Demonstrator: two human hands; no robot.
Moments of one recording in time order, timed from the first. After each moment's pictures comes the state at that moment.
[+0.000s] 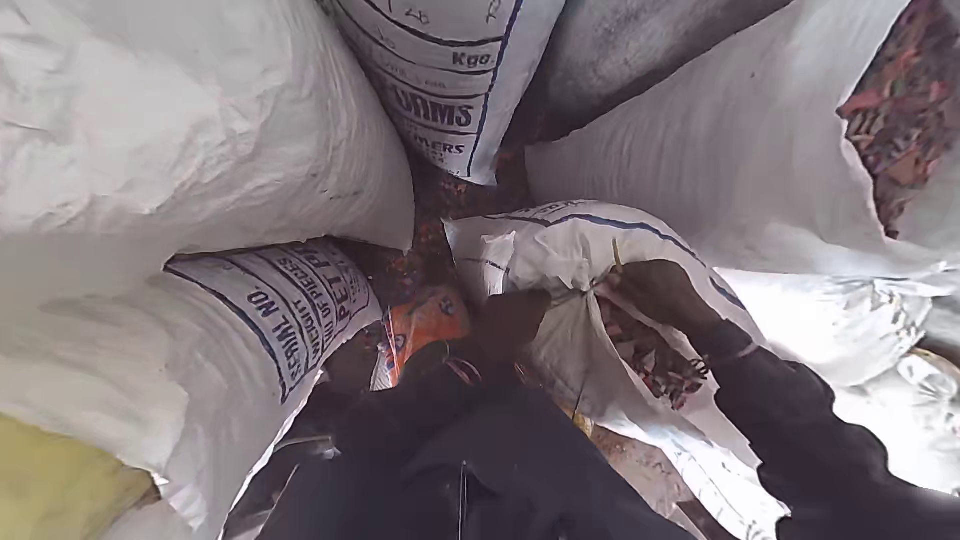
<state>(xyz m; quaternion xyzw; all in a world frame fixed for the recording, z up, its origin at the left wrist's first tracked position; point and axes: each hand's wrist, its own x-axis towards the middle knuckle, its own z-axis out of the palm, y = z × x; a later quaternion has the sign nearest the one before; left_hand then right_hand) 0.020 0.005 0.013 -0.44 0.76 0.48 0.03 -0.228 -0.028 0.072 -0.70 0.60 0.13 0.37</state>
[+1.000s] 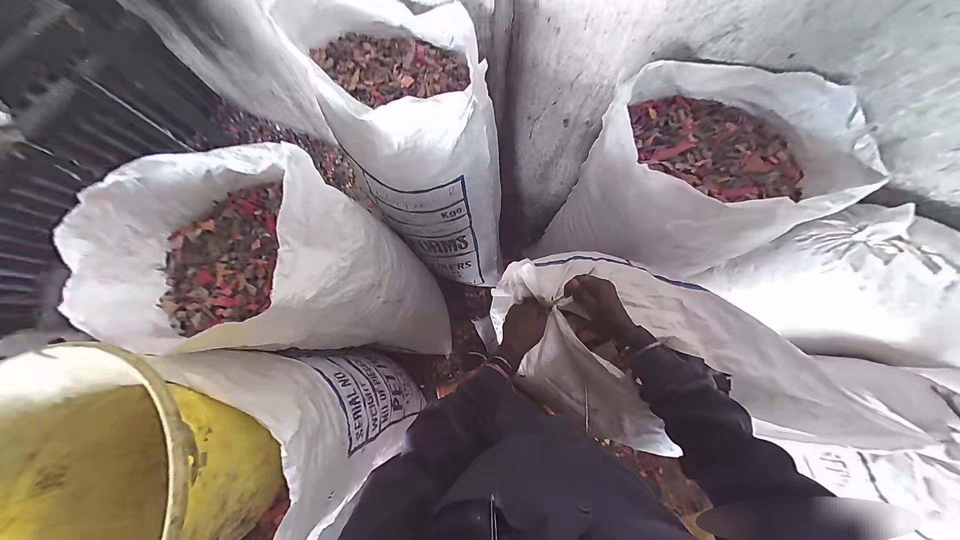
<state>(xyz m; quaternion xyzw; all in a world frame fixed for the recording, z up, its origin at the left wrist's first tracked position) -0.035 -0.020 0.061 -0.51 0.68 0.54 0.03 -0.210 0.020 0.048 -0.58 0.69 -0.26 0.35</state>
